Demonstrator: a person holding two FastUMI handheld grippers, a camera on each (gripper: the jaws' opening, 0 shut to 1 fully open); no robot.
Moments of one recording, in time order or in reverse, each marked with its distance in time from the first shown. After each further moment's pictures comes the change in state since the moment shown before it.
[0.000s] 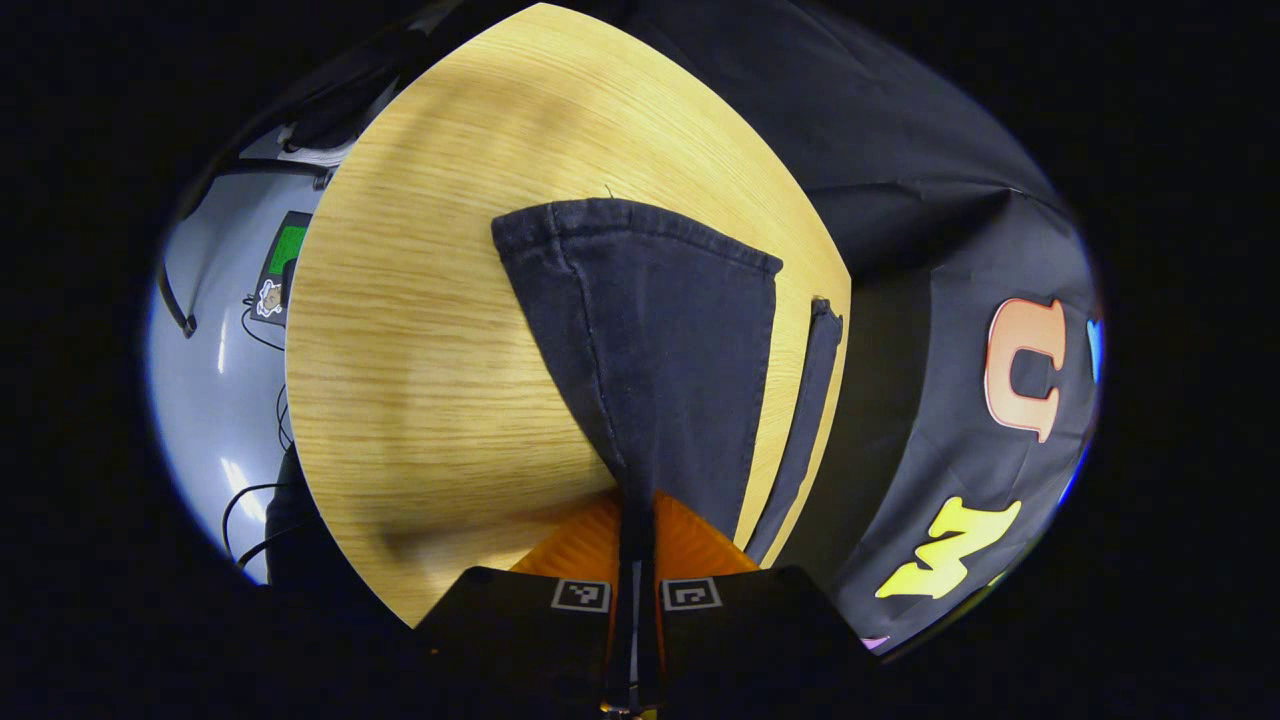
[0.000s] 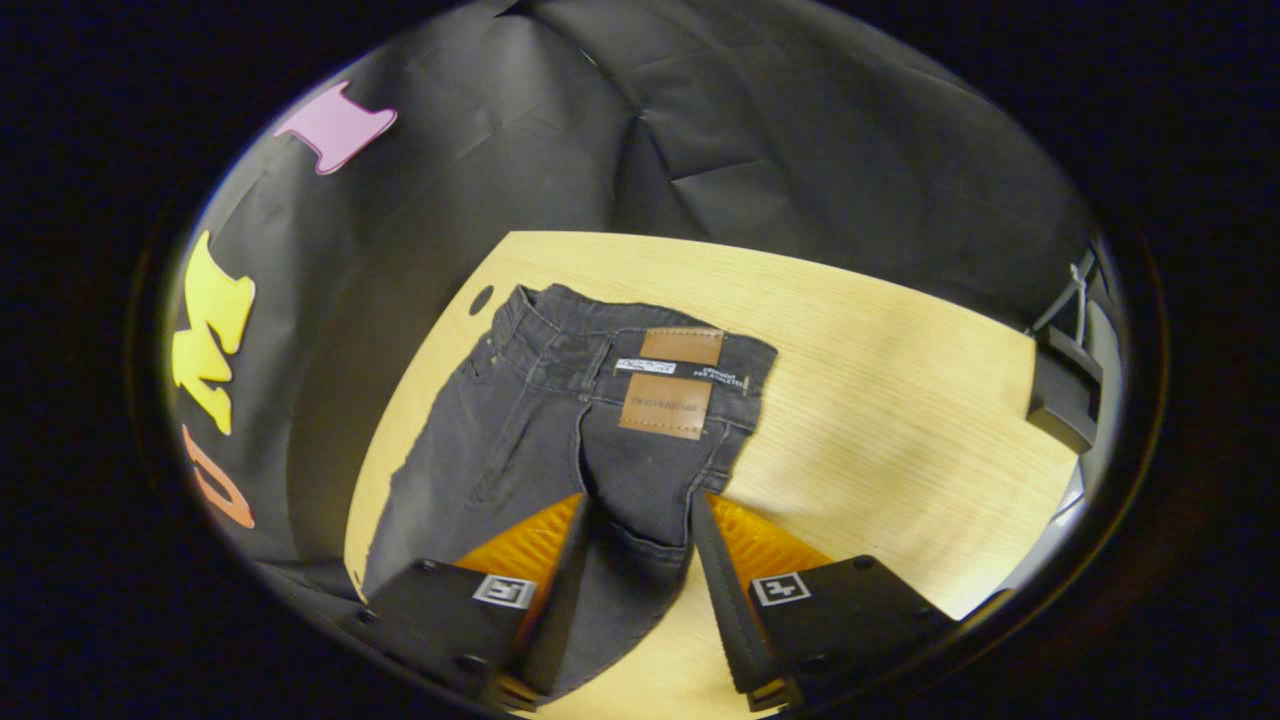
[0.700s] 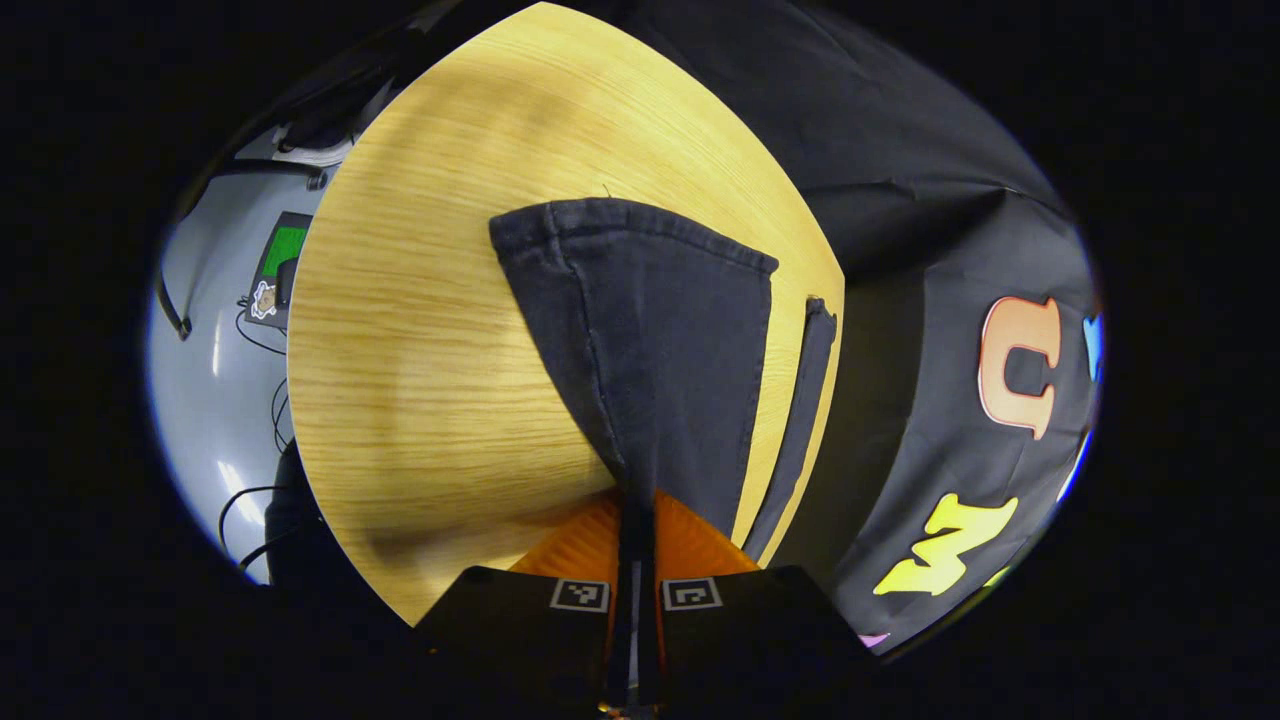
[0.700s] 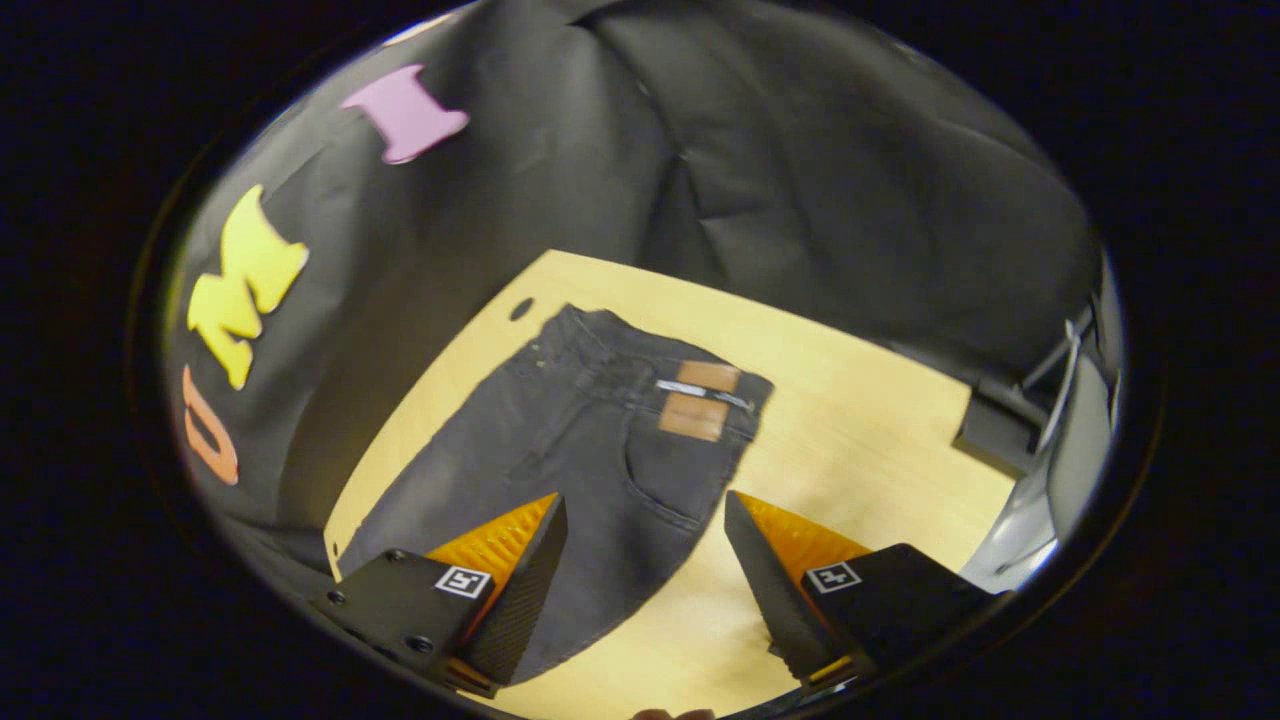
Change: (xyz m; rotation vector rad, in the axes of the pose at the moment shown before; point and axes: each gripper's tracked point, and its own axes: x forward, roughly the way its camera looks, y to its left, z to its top) left arm -0.001 0.004 0.001 -0.003 0.004 -0.027; right arm -0.049 0.004 0.003 -0.064 -0.076 0.007
